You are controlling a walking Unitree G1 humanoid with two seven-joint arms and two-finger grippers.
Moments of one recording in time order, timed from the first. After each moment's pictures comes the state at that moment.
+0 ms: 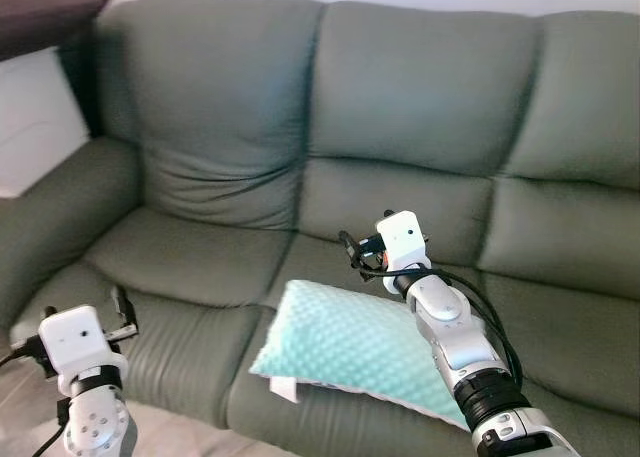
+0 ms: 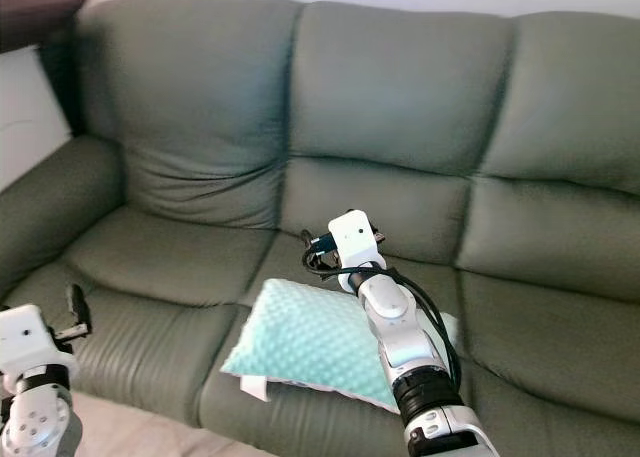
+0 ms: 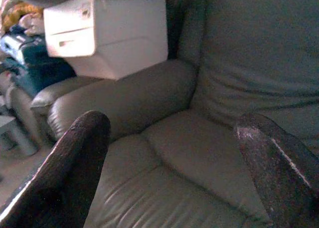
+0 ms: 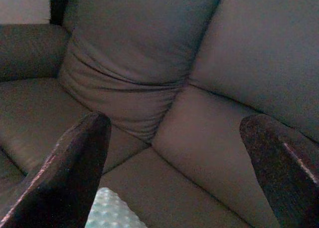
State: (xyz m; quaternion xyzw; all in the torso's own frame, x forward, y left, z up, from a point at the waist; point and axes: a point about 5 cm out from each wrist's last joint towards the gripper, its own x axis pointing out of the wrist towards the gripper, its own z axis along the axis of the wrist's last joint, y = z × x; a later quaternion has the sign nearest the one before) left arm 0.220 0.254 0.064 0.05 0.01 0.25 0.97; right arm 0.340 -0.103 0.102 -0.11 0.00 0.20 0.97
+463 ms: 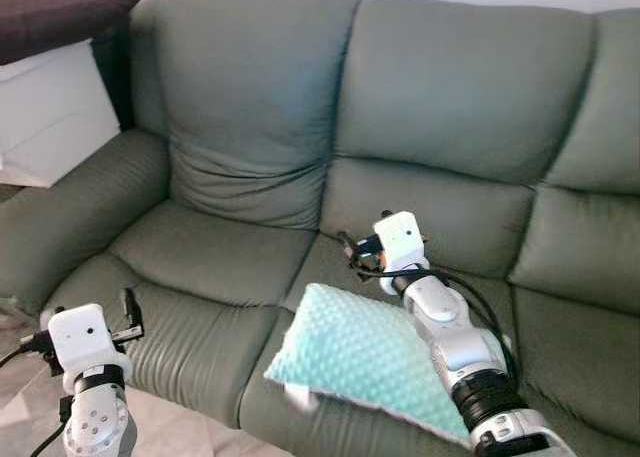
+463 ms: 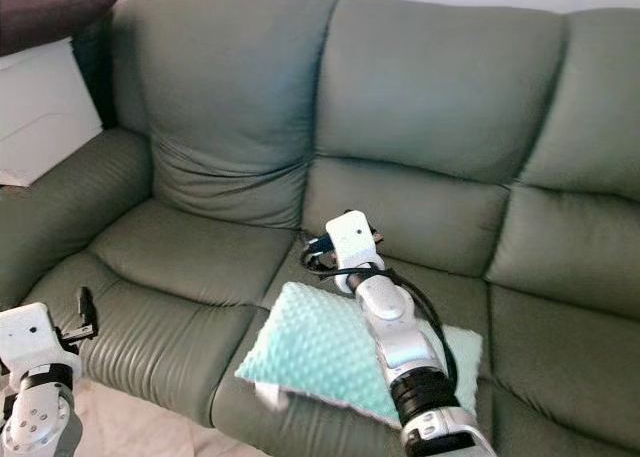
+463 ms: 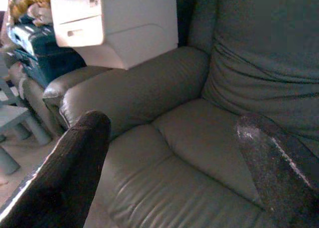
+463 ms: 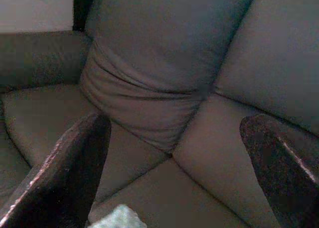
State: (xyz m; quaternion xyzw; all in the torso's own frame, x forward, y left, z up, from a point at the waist) left arm 0.221 0.254 0.064 0.05 0.03 0.24 0.97; right arm 0.338 -0.097 0.102 -0.10 0.00 0.21 0.97
